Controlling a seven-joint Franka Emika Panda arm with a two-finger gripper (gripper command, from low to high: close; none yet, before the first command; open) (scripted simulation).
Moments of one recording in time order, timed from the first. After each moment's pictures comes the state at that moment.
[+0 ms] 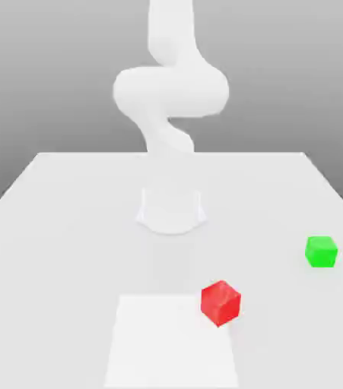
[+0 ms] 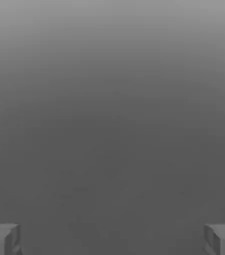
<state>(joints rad) -0.03 -0.73 0.06 -2.35 0.01 2.35 0.91</state>
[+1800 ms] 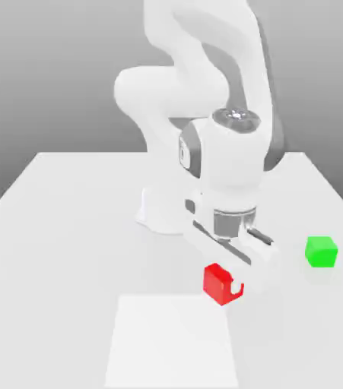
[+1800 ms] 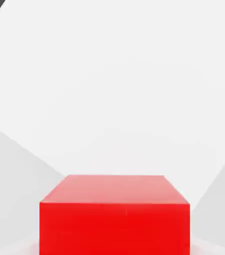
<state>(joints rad) -0.05 -0.05 0.35 -2.85 0.05 2.81 2.00</state>
